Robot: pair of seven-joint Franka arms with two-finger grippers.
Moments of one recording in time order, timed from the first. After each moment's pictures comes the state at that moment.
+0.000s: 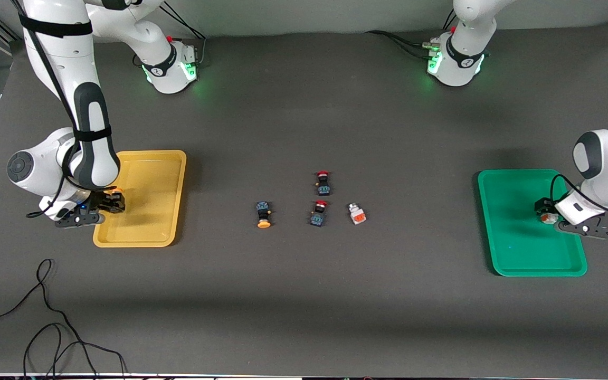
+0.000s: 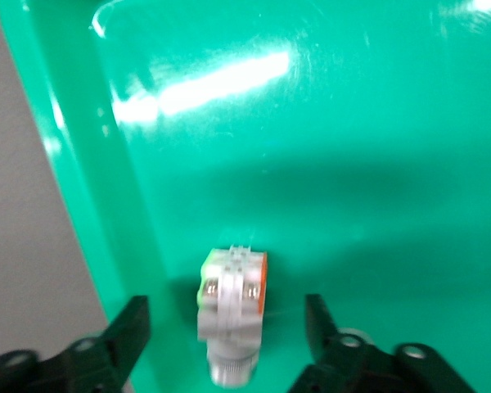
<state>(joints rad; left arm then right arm) 0.53 0.47 -0.22 -2.02 0.36 2.44 0.27 0.67 0.53 -0.85 -2.21 0.64 2.44 -0.74</state>
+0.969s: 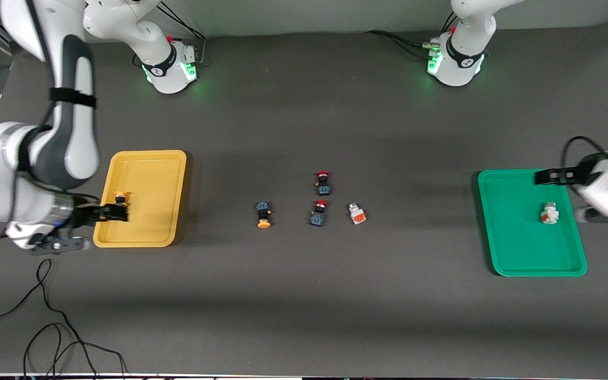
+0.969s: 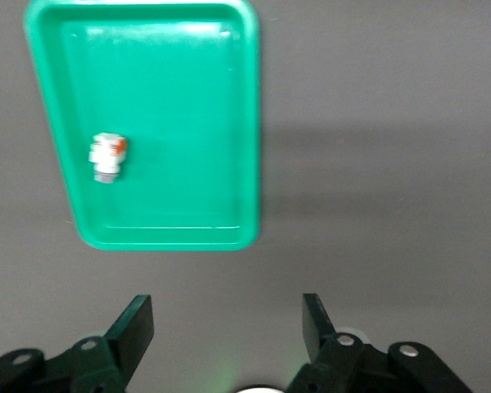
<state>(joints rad) 0.30 0.25 -0.37 -1.58 0.09 1.56 -0.11 0.84 0.49 -0.93 -1.69 0.45 1.85 -0.27</state>
